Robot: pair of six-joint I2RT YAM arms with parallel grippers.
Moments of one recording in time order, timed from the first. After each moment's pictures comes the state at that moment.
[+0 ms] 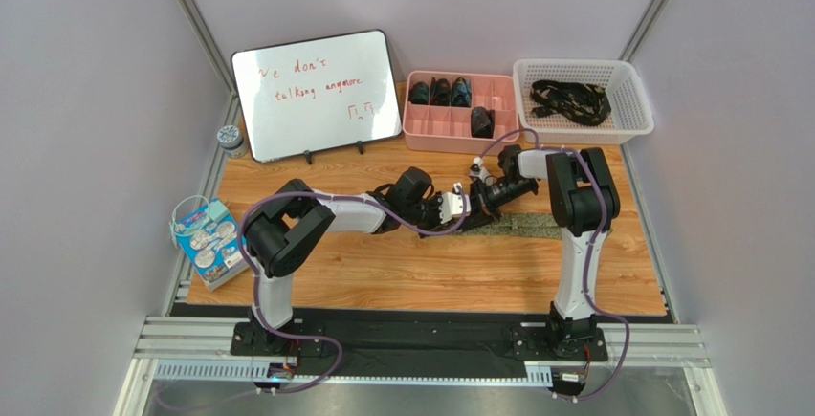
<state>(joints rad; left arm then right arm) -0.83 1.92 1.02 0.19 0.47 0.48 0.18 2.14 1.25 -0.79 -1.01 0.06</state>
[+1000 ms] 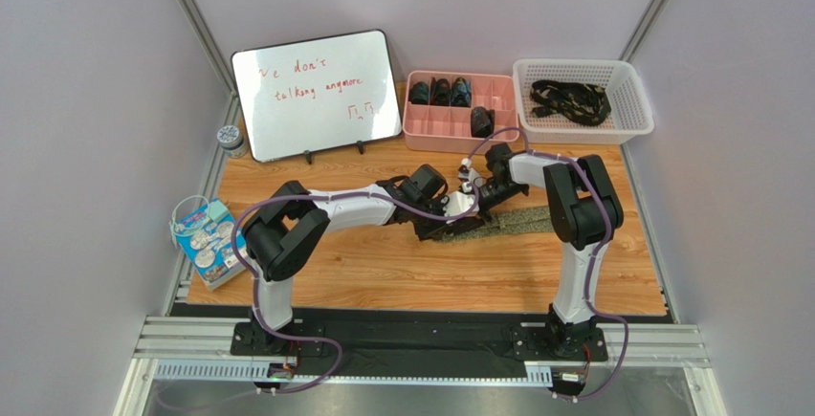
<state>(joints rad) -0.87 1.90 1.19 -0.25 0.33 0.41 0.28 2.01 1.18 -0.73 -0.97 0.16</state>
